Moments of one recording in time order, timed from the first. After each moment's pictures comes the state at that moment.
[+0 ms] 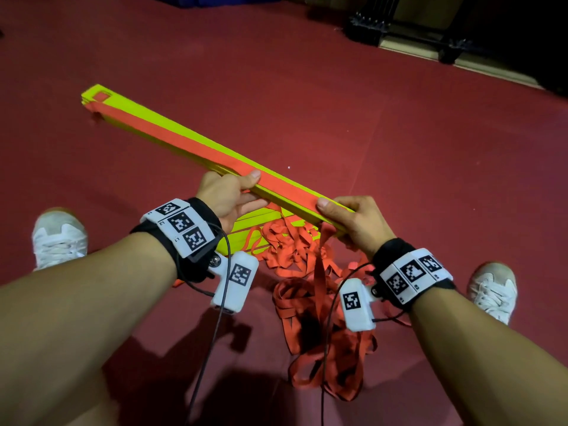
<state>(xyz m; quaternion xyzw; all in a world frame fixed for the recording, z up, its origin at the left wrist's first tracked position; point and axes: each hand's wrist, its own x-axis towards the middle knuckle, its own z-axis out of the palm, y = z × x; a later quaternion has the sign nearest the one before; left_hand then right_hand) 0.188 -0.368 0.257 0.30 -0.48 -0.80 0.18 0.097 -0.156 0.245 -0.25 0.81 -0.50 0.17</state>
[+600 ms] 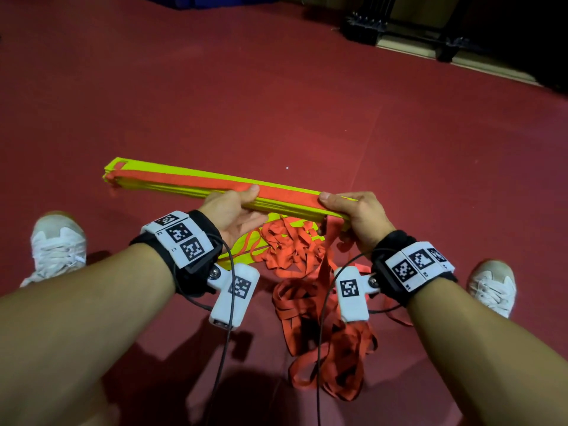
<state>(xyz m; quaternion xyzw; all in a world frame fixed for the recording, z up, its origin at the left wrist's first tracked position) 0.196 -0.357 0.249 0.36 -0.45 -0.81 0.10 0.100 -0.160 0.259 -0.18 0.76 -0.58 0.23</state>
